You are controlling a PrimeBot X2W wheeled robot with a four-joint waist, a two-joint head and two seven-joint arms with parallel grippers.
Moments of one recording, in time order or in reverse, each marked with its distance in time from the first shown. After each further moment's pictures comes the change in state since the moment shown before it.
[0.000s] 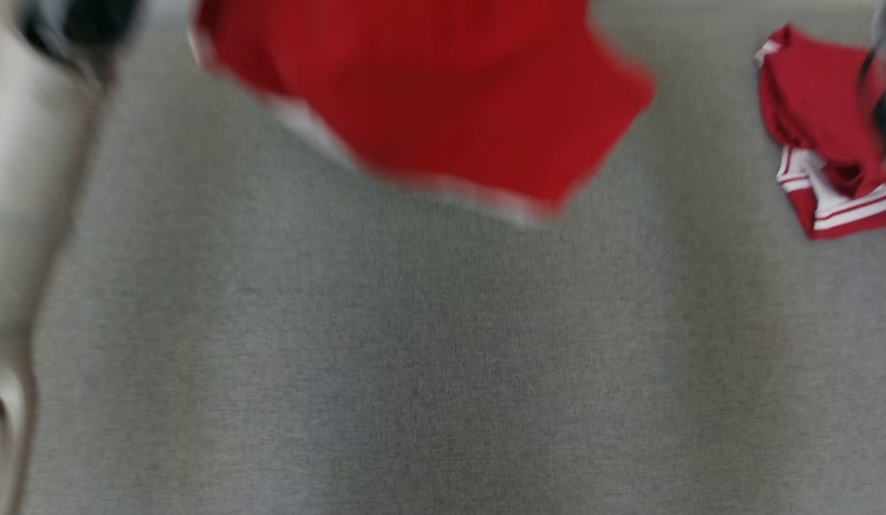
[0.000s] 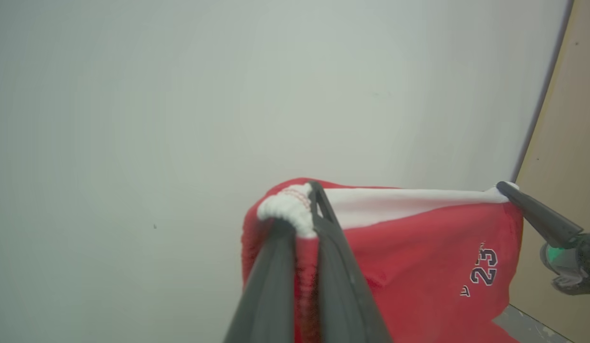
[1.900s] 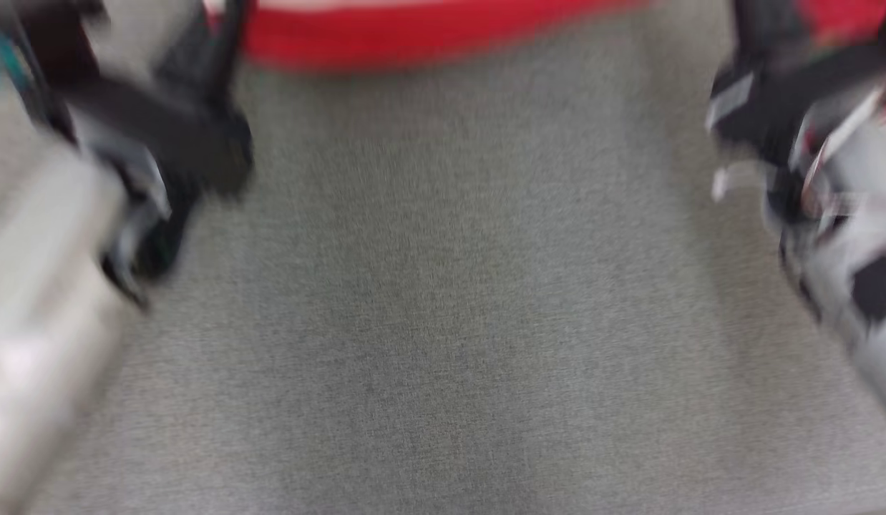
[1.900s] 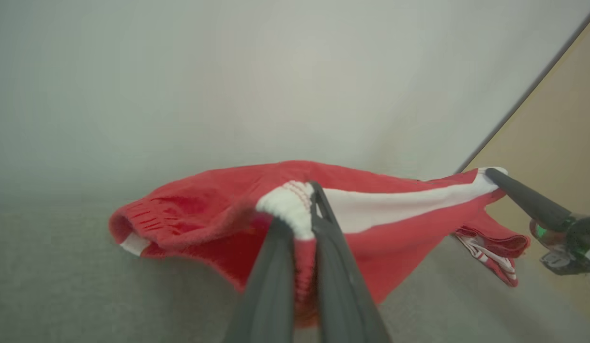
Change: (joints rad) left arm 0.227 0.207 -0.323 -0.110 -0.254 0.046 -0.278; right arm 0.155 -0.107 0.351 -0.013 0.072 0.000 -0.184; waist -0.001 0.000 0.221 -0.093
